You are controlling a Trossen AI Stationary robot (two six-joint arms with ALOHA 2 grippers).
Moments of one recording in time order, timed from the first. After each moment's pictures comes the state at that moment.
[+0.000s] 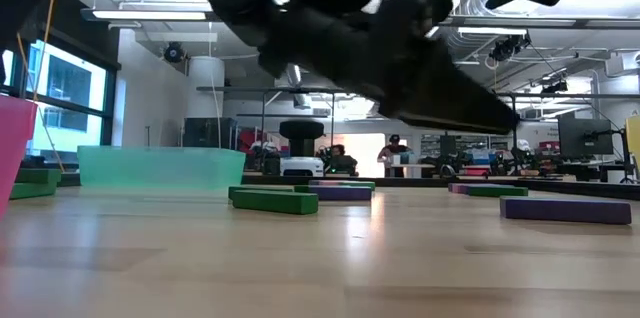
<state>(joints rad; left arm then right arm) -0.17 2.22 1.38 0.37 0.20 0.12 0.16 0.97 1.09 -0.92 0.22 0.76</state>
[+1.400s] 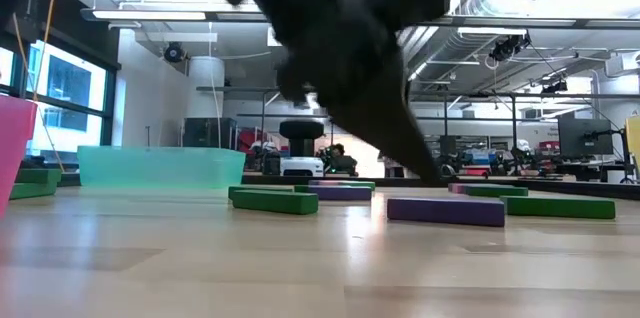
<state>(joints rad) -0.28 2.16 1.49 -0.23 -0.11 0.13 0.16 0.97 1.08 -0.80 0.32 0.72</state>
